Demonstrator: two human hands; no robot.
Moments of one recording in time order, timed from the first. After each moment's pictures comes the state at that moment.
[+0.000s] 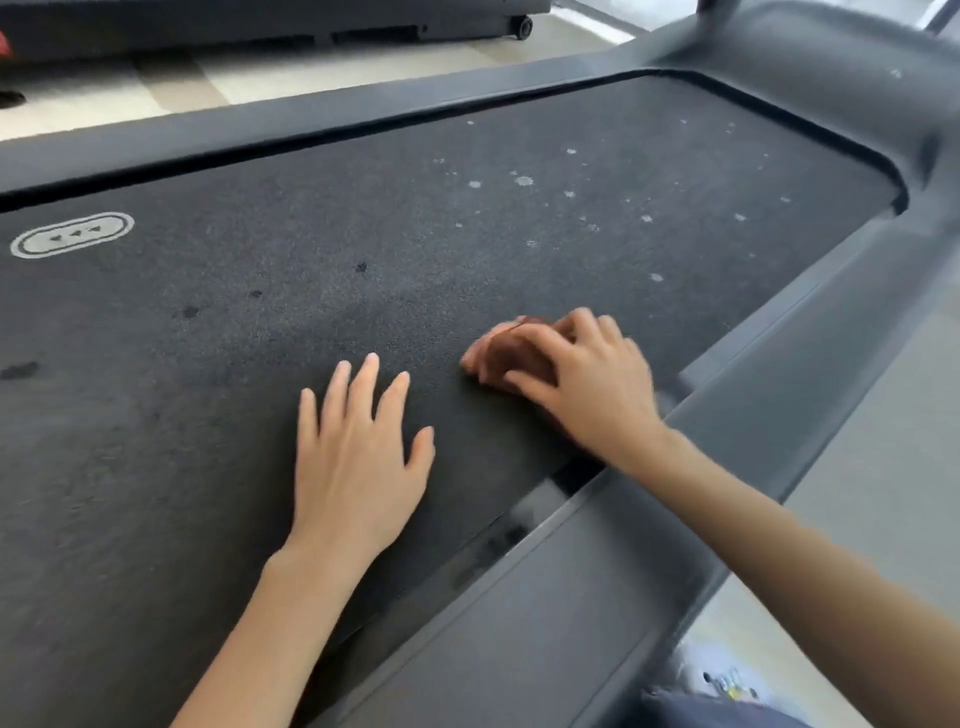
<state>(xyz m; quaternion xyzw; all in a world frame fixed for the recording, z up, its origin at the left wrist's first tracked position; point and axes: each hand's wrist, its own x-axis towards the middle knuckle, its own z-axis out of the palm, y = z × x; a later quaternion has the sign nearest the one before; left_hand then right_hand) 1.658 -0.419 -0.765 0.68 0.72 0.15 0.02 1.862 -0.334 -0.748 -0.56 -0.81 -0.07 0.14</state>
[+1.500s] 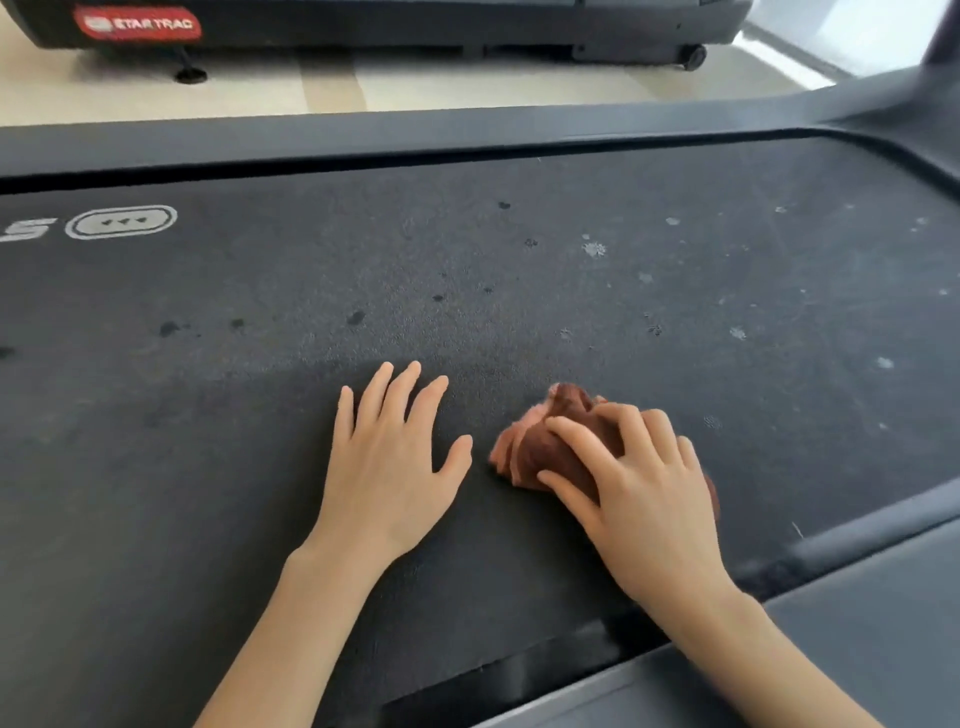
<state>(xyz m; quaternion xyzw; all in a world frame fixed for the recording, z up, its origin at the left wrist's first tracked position) 1.726 -0.310 -0.769 0.59 0.79 0.14 0.04 1.925 -0.249 -0.753 -0.42 -0.89 -0.06 0.17</state>
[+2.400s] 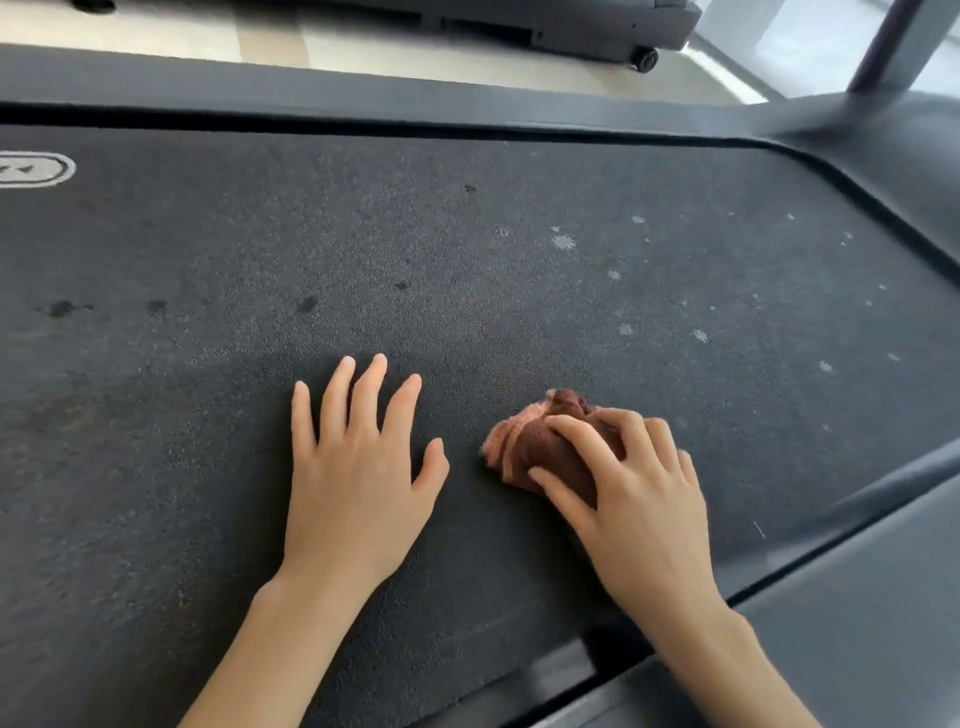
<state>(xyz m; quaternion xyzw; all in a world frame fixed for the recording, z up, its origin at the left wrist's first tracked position) 1.733 -0.306 -0.781 0.59 0.79 0.17 -0.02 1.929 -0.246 -0.758 -0.47 -0.86 -0.09 0.19</state>
